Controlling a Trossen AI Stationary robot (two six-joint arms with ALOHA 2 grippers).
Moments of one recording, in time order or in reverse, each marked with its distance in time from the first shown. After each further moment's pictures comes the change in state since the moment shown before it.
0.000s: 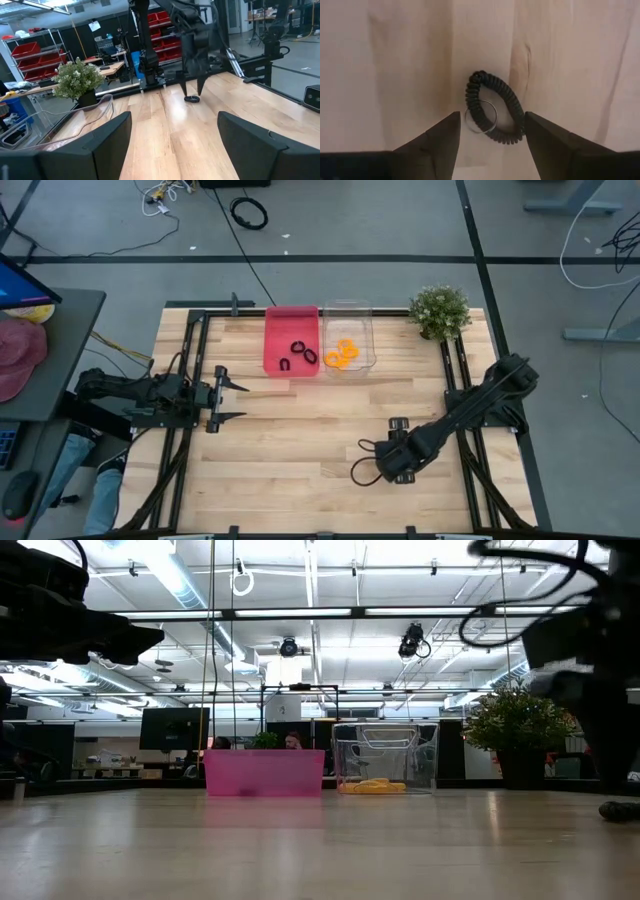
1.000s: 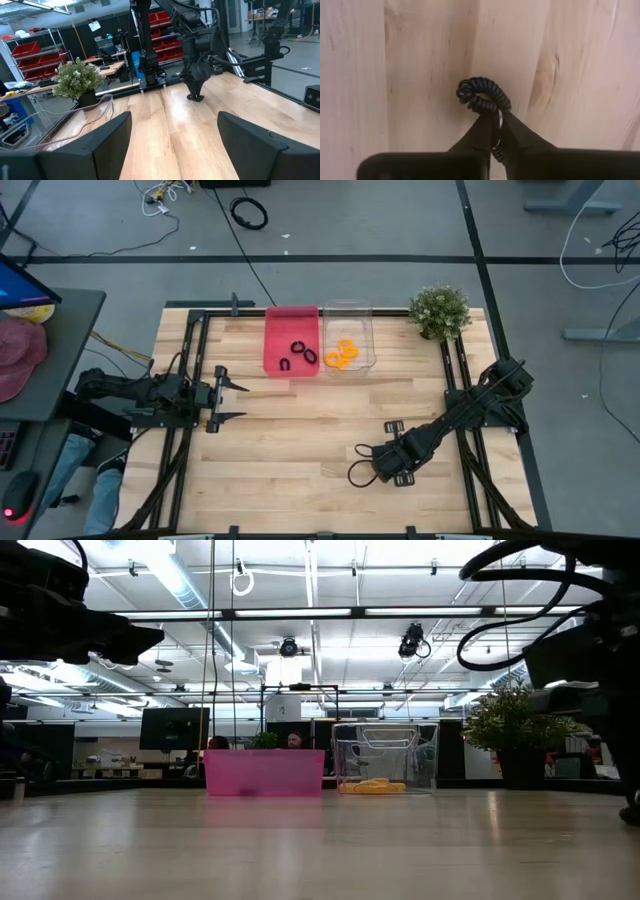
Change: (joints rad) left arm 0.000 0.000 0.000 0.000 0.000 0.000; right arm -0.028 0.073 0.002 0.062 -0.048 -0.104
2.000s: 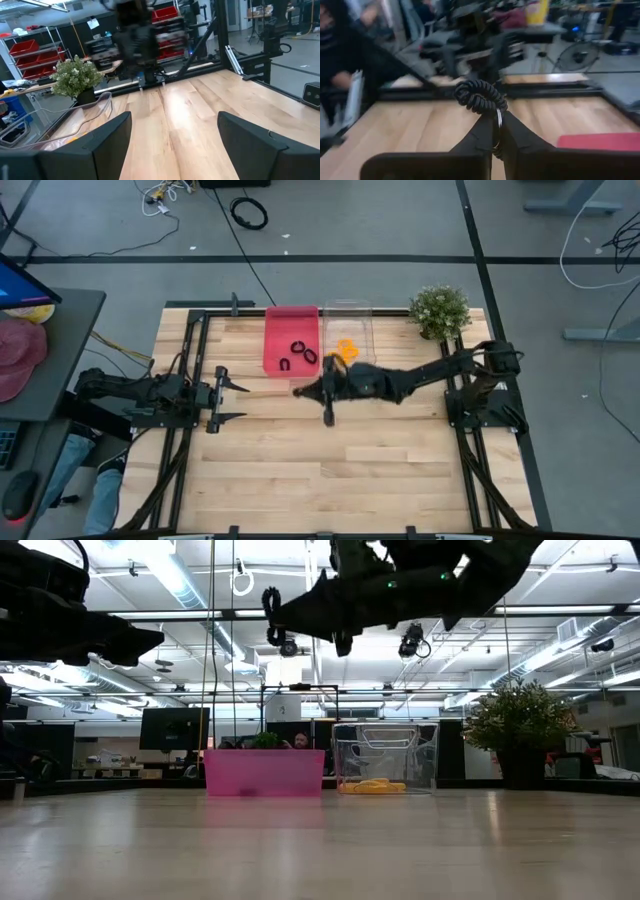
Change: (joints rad) left arm 0.000 0.009 0.000 -0.006 0.001 0.000; right arm -0.543 -0.031 -0.001 1.375 -0.091 -0.421
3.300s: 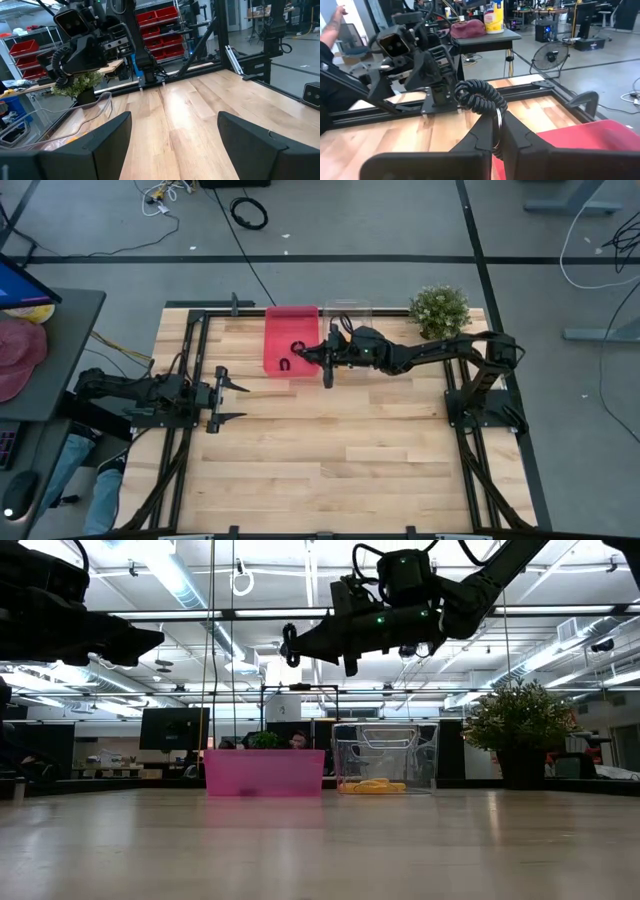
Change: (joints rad) left arm 0.000 0.000 0.000 0.000 0.000 0.000; right arm -0.251 -0.002 0.001 0.036 -0.137 0.056
